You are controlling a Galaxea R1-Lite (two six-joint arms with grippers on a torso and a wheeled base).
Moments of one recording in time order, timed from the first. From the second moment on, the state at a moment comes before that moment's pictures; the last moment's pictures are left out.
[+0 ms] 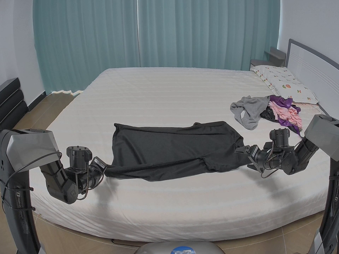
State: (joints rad) left arm -0.14 2.28 -0.65 -1.09 0.06 -1.05; right arm 0.08 2.30 -0.95 -0.73 0.35 0.78
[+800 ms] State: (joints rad) left arm -0.14 2.28 -0.64 -1.09 0.06 -1.04; right arm 0.11 2.41 -1.03 -0.74 0.35 0.78
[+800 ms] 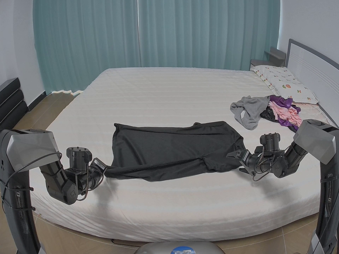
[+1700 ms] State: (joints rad) left arm -0.14 2.26 -0.61 -1.09 0.06 -1.04; right arm 0.08 2.32 -0.90 -0.73 0.37 0.79
